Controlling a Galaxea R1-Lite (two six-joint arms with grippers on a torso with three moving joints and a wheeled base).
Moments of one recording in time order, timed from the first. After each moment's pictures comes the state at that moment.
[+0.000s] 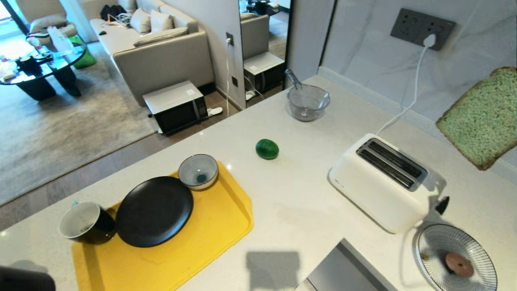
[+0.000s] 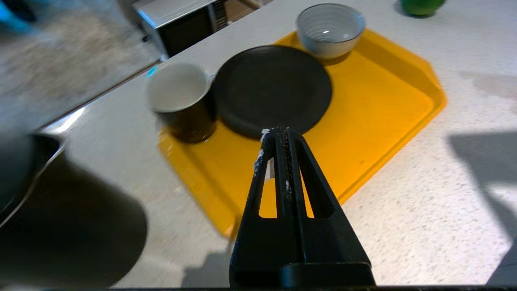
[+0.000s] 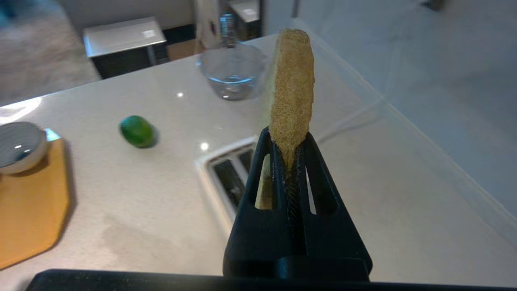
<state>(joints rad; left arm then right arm) 0.00 0.00 0.00 -0.05 0.00 0.06 -0.06 0.97 -0.71 -0.40 0.18 -0.03</state>
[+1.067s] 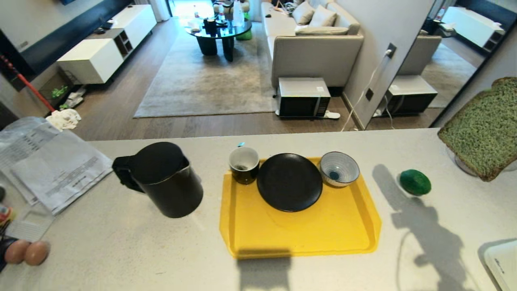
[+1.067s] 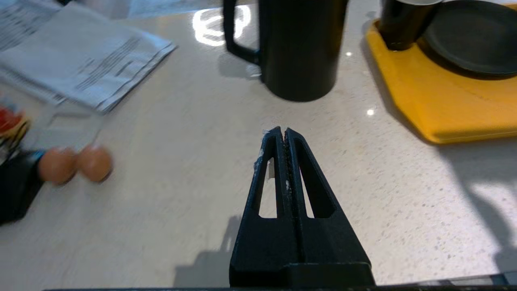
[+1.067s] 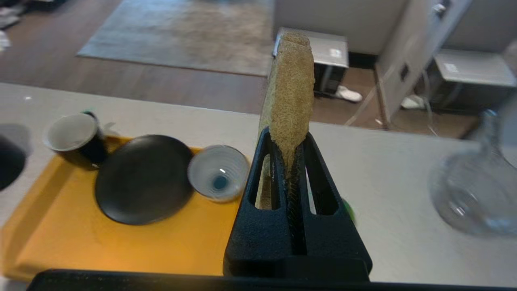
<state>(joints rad) 0.00 0.00 0.00 -0.05 0.00 0.06 -0.06 0.93 -0.67 -0.40 0.19 -0.03</state>
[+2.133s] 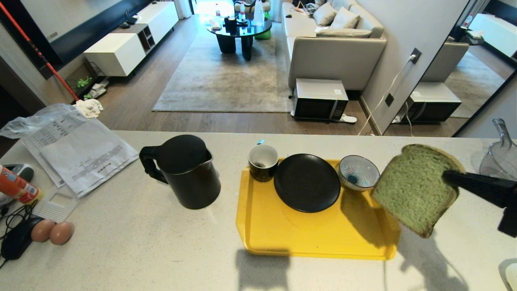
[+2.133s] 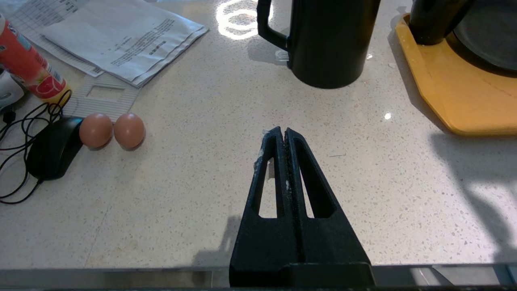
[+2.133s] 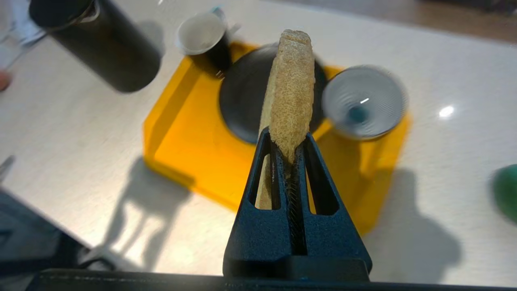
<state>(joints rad) 0.00 0.00 0.00 -0.05 0.00 0.06 0.20 1.06 -0.60 -0.26 0.24 0.06</state>
